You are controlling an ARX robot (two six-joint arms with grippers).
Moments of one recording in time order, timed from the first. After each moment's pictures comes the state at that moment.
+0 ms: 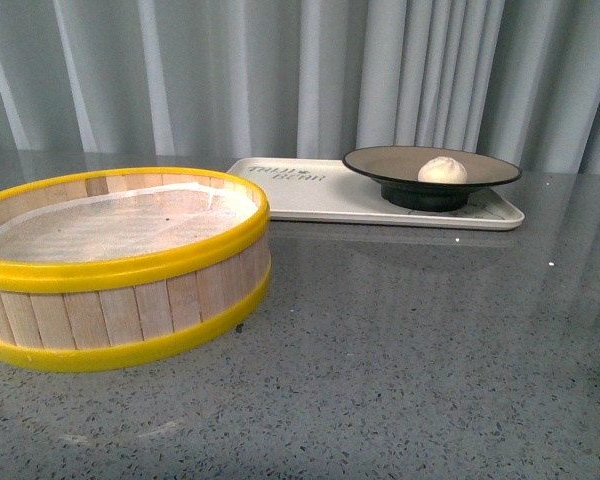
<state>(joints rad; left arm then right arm) 0.00 0.00 0.03 0.00 0.00 0.00 0.00 1.07 0.34 0.72 0.00 -0.02</state>
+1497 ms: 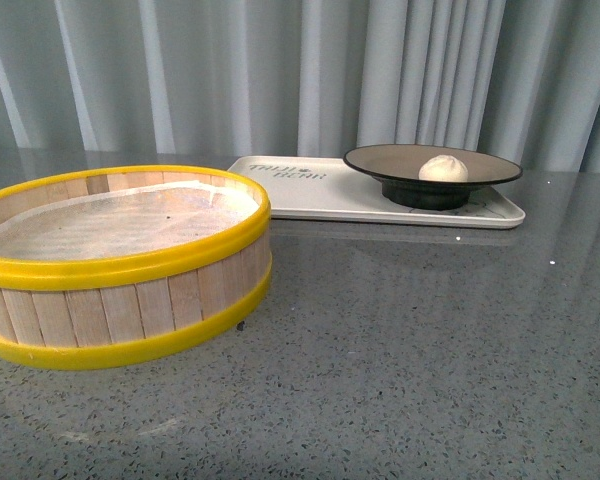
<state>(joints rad) 0.00 0.00 0.03 0.00 0.00 0.00 0.00 0.34 0.01 0.34 0.00 -0.01</state>
